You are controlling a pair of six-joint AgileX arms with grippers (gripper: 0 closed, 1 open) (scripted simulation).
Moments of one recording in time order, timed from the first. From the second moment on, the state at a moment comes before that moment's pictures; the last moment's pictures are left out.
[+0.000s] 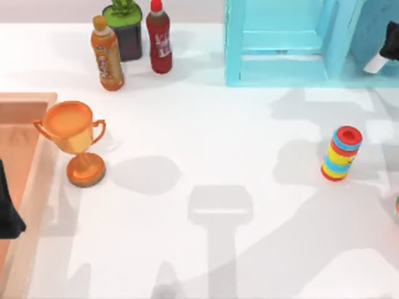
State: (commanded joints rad) left arm 0.00 0.00 0.00 0.00 0.00 0.00; right arm -0.10 2.12 1.04 0.87 -0.17 0.38
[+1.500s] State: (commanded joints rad) left arm 0.00 0.00 0.00 0.00 0.00 0.00; right arm -0.08 2.32 1.28 0.83 -0.15 0.38
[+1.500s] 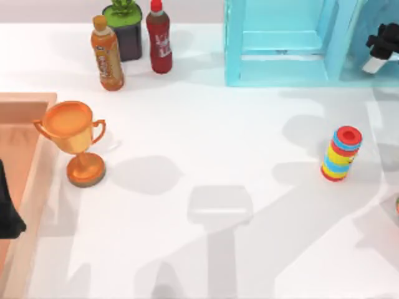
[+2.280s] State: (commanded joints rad) left arm 0.00 0.00 0.00 0.00 0.00 0.00; right arm -0.06 2.24 1.22 0.81 -0.12 0.37
